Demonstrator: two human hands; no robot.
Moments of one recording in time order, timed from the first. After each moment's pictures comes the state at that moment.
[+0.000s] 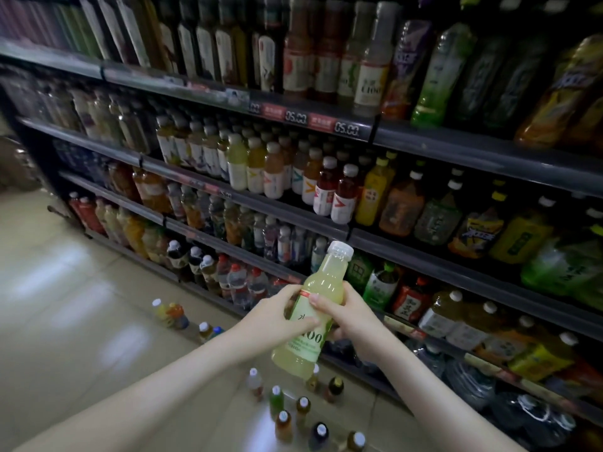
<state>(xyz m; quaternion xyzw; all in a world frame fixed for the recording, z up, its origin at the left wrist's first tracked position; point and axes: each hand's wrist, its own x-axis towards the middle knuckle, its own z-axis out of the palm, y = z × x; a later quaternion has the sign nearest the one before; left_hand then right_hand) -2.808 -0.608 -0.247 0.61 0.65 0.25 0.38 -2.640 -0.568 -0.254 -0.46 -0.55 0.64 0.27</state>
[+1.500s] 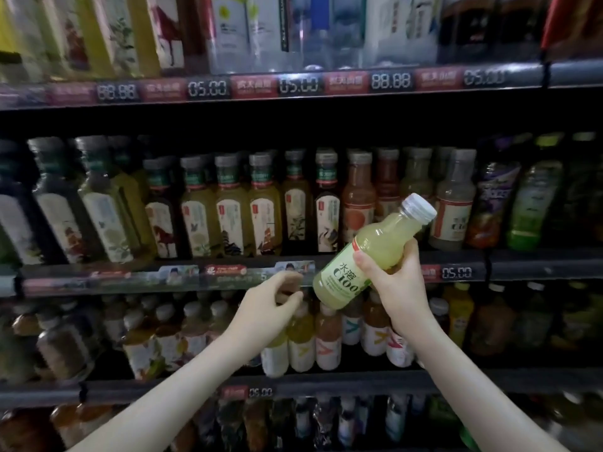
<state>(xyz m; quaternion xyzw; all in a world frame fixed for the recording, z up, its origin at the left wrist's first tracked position) -3.159 -0.263 -0.091 0.76 0.47 0.37 0.26 -2.954 -0.290 -0.082 -0.46 -0.49 0.25 0.69</state>
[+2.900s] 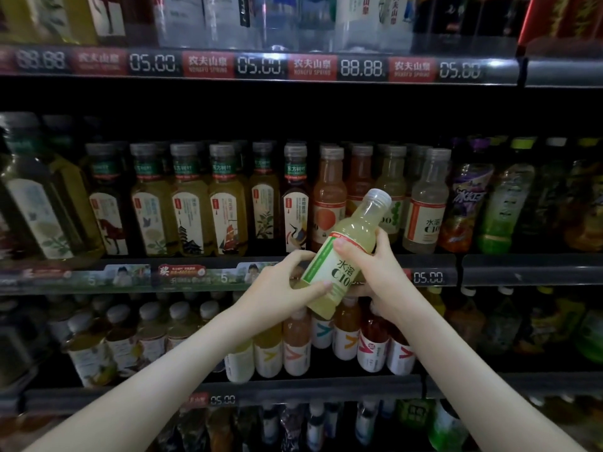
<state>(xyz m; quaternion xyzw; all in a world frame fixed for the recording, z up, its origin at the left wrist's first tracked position) -3.085 -0.238 -0.070 0.81 0.39 0.31 0.31 -2.909 -0.267 -0.062 -0.49 -0.44 0.43 0.62</state>
